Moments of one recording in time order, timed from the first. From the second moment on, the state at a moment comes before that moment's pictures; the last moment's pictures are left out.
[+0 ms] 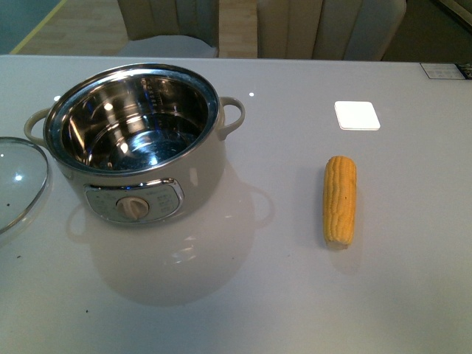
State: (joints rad) left arm 0.02 0.94 0.05 0.87 0.01 -0.01; right arm 0.00 0.00 0.02 0.00 0.00 0.00
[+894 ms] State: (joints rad) left arm 0.00 0.33 0.01 0.33 0.00 -0.01; right arm 0.00 0.00 0.02 0.00 0.00 0.00
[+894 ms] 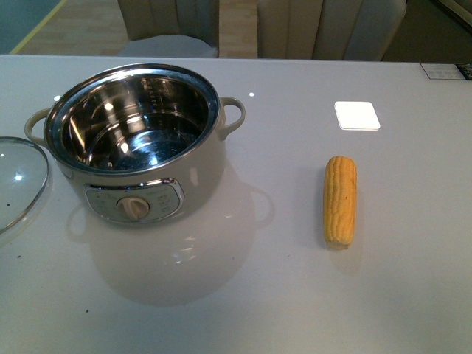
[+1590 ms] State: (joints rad) left arm 0.00 0.01 0.01 0.00 0.00 -0.01; right arm 0.00 0.00 0.02 0.00 0.00 0.00
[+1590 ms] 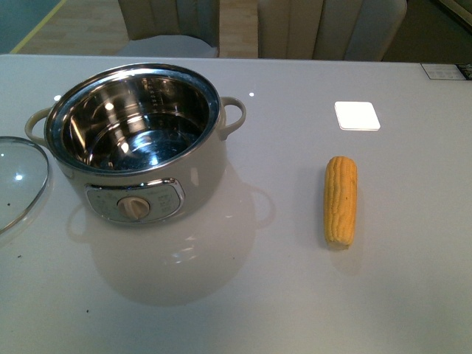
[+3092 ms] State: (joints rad) left arm 0.00 0.01 0.01 0.00 0.00 -0.01; right arm 0.25 1.25 0.25 0.43 -0.04 0.08
